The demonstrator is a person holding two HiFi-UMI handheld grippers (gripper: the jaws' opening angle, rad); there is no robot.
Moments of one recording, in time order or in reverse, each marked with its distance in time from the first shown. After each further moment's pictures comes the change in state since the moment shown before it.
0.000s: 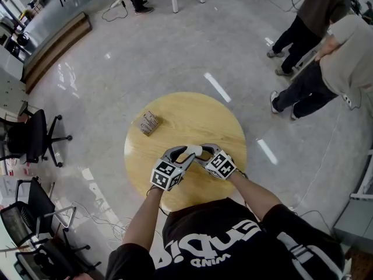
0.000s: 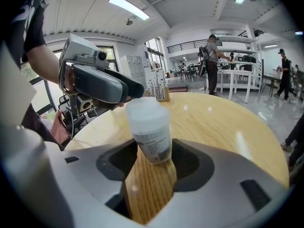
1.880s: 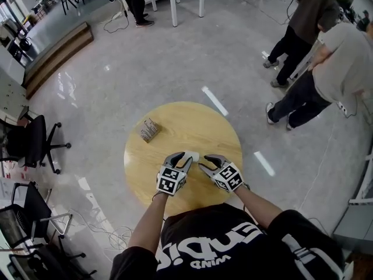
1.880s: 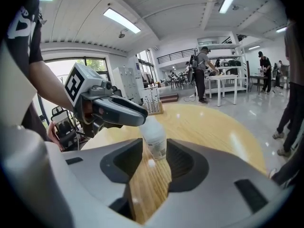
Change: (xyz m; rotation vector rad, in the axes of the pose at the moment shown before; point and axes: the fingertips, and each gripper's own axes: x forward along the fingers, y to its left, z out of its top) left arm 0.003 0.009 -0.006 0.002 -0.009 0.161; right arm -0.061 0.006 0.018 0.093 -0.131 -0.088
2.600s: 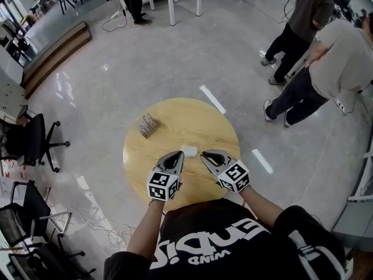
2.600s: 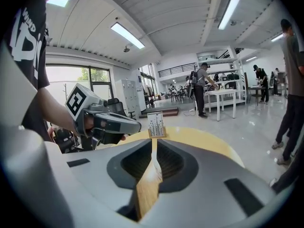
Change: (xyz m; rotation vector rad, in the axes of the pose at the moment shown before) left arm -0.071 -0.025 0.054 -0.095 -0.188 0.058; right arm -0.067 0.030 0.077 -0.031 -0.172 -0.014
